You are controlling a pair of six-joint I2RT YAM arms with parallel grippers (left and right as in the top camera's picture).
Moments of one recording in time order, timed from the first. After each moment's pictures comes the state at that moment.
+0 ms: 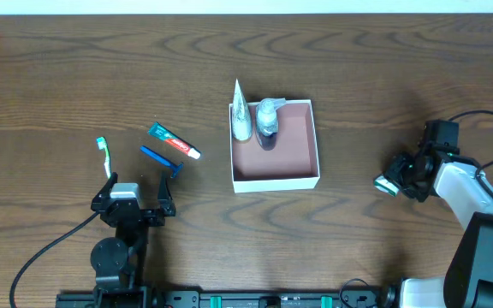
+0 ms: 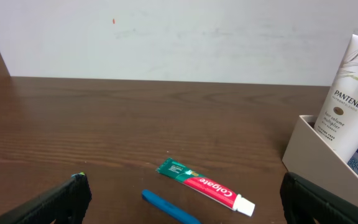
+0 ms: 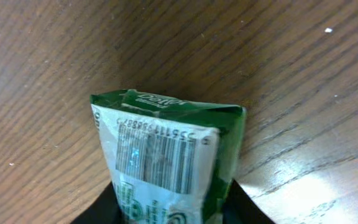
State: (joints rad) left arm 0.03 0.01 0.02 -0.11 0.04 -0.04; right arm -0.21 1.58 0.76 -0.51 -0.11 0.52
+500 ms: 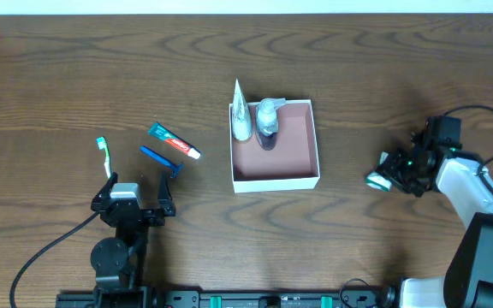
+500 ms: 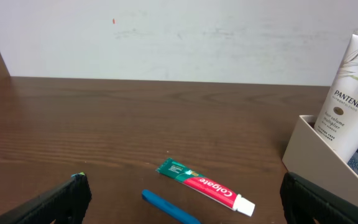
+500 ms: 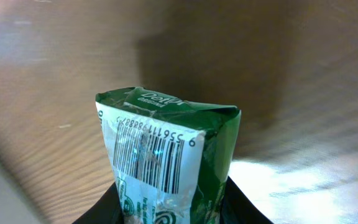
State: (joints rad) left arm 0.03 0.01 0.02 -0.11 0.04 -0.04; right arm -0.21 1.58 0.82 -0.58 -0.26 0.42
